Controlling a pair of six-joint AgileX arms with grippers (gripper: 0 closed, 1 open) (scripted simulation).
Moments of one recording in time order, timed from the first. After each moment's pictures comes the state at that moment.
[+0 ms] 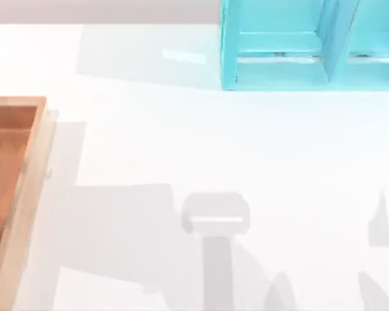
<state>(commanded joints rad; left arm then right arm) 0.13 1.67 1.23 -1.14 0.00 0.15 0.00 0.00 0.00 0.00 0.00 0.00</state>
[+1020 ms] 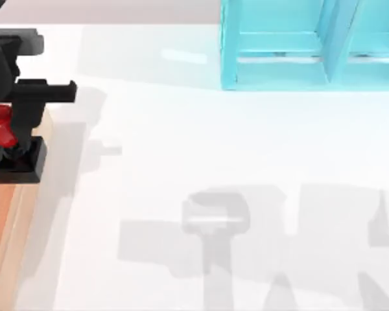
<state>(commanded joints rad) -0.23 1.68 1.59 -1.48 0.00 -0.22 0.00 0.00 0.00 0.00 0.00 0.00</state>
